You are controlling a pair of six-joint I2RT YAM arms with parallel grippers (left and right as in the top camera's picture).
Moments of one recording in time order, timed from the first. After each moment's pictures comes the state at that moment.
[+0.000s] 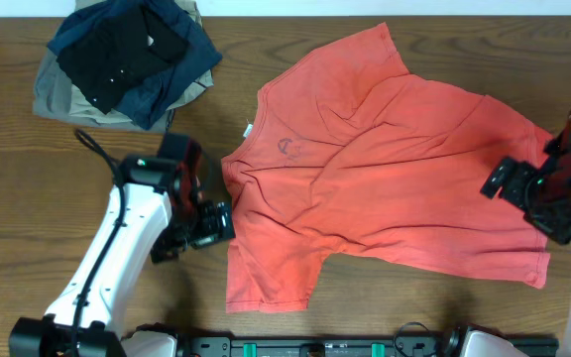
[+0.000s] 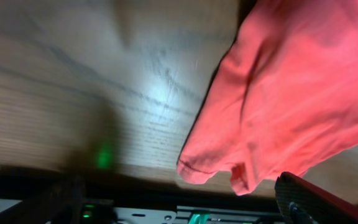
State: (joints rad) left arm -0.17 1.41 0.96 -1.26 0.18 -0.43; right arm -0.30 1.33 1.26 -1.36 -0.04 0.33
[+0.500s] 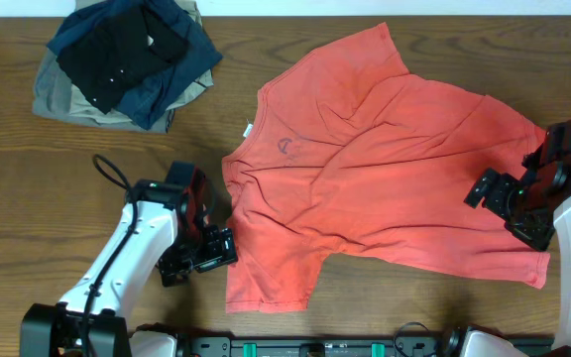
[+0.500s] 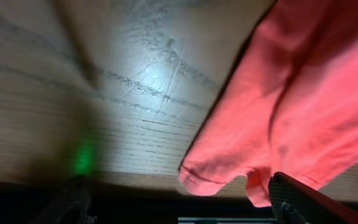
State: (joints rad) left arm -0.17 1.41 0.76 -1.13 0.24 -0.44; right arm -0.30 1.33 1.11 -1.22 -0.11 0.33
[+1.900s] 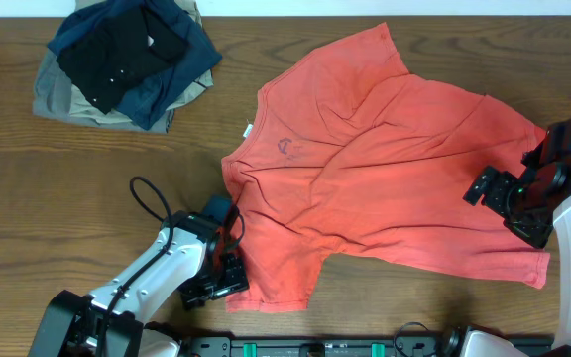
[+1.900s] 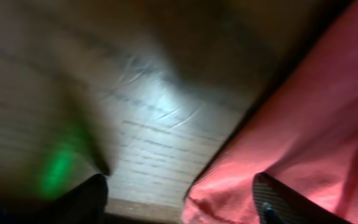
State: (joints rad) left arm -0.40 1.41 0.57 -0.93 0.19 -0.71; right arm -0.30 1.33 1.10 -1.20 -0.12 0.33
